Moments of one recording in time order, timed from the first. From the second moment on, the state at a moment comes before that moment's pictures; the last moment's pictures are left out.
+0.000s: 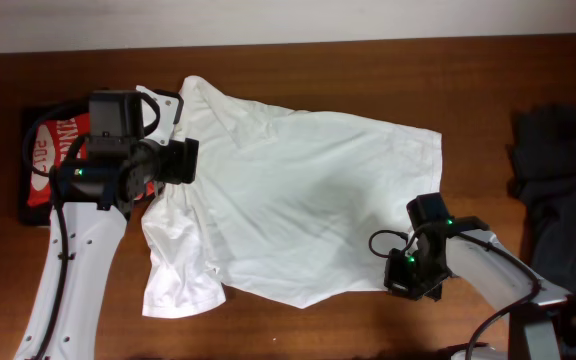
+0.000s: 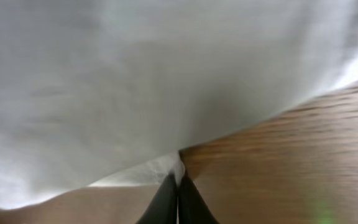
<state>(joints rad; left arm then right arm) -0.07 1.40 1.32 -0.82 0.08 0.16 0.13 1.46 0.62 -0.85 -0.30 0.46</state>
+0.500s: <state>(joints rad) -0.07 1.40 1.32 -0.83 0.08 0.16 0.13 1.12 0.89 -1.56 0.00 0.82</state>
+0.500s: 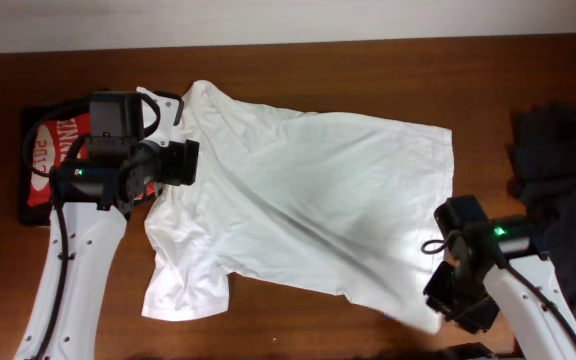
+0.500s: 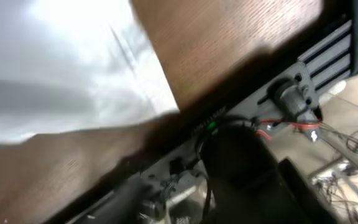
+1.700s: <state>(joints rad) -0.11 1.47 1.32 -0.85 0.15 0.16 -0.32 2.18 1.70 -0.46 -0.12 0.26</state>
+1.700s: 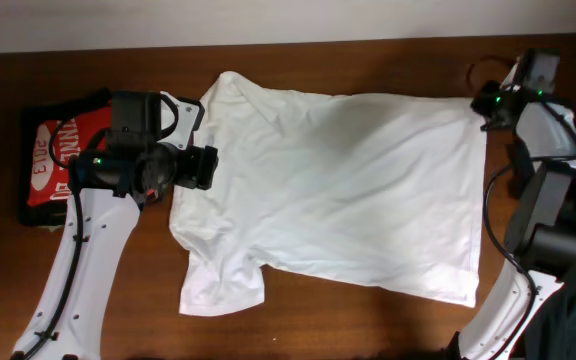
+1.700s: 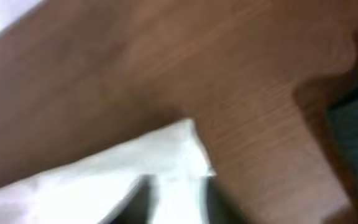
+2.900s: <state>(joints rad) -0.03 1.51 1.11 -1.04 0.04 -0.01 0.06 1.50 1.75 -1.53 -0.16 0.20</state>
